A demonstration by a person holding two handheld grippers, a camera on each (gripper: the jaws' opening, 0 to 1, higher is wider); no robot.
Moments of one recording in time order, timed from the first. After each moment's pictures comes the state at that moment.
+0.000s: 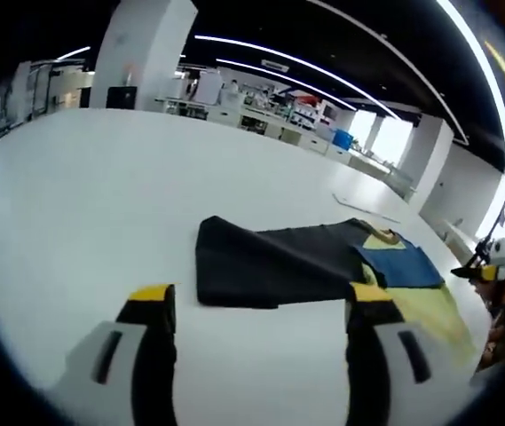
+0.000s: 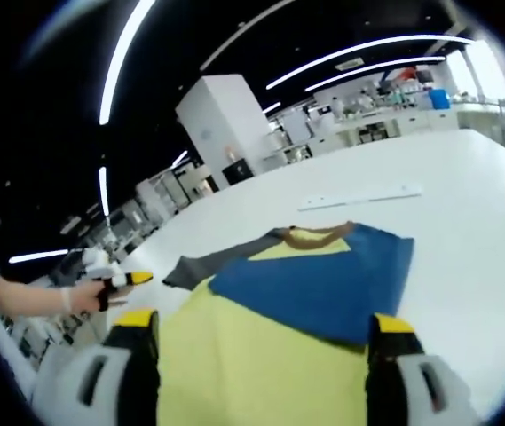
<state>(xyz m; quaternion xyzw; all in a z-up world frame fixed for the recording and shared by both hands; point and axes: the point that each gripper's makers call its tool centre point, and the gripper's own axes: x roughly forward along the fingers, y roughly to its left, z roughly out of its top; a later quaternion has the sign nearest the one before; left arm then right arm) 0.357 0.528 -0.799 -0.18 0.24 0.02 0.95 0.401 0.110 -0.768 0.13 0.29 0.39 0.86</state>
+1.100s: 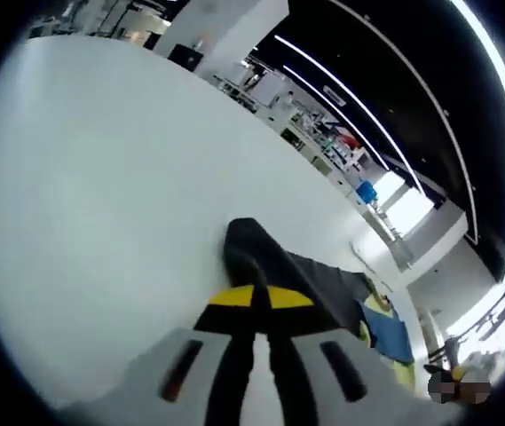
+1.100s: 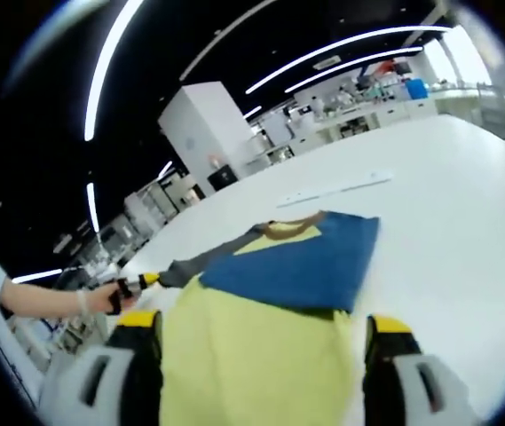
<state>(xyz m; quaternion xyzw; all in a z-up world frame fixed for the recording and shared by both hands) 0.376 0.538 -0.805 -0.37 0.19 0.07 0.91 0.386 0.066 -0.774 0.17 0.30 0.36 0.87</state>
